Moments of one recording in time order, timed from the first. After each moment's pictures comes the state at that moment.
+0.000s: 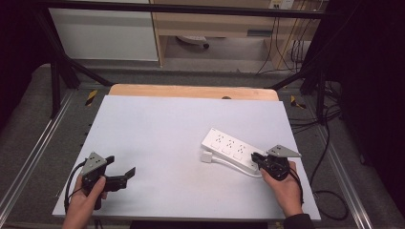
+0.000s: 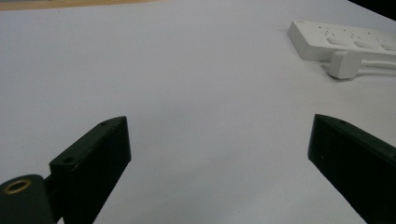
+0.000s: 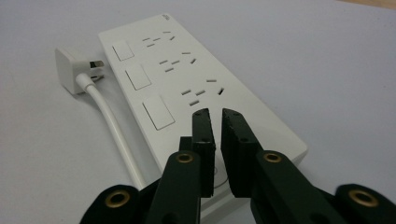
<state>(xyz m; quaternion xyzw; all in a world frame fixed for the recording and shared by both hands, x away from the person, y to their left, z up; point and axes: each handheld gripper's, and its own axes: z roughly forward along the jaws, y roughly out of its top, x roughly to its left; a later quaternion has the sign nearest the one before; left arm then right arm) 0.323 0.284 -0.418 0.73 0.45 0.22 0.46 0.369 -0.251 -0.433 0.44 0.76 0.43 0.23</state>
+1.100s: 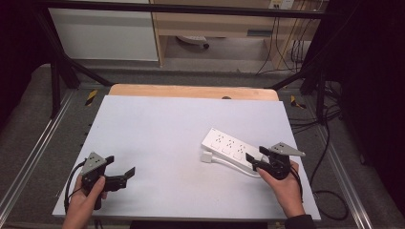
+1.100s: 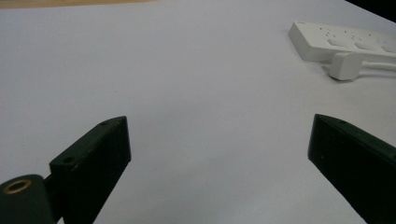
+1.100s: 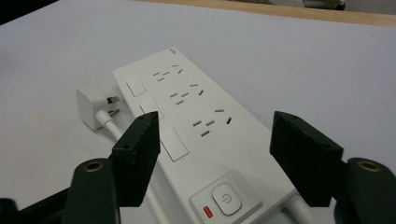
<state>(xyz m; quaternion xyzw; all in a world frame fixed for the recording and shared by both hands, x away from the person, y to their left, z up) 0.323 0.285 -0.419 0.73 0.45 0.22 0.46 0.368 -0.248 -0.420 0.46 0.72 0.46 0.22</state>
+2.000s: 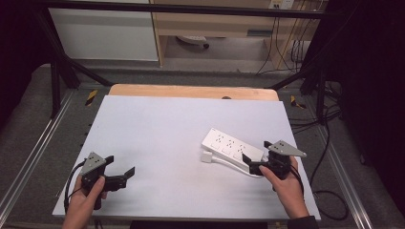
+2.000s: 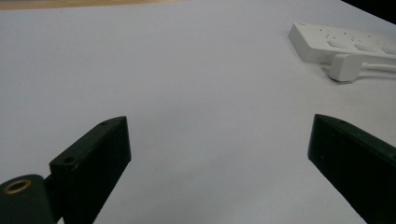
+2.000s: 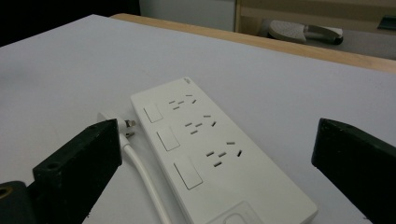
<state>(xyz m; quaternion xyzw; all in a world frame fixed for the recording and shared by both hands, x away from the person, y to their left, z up) 0.323 0.286 -0.418 0.73 0.45 0.22 0.47 0.361 -0.239 -0.402 0.42 0.72 0.49 0.25</state>
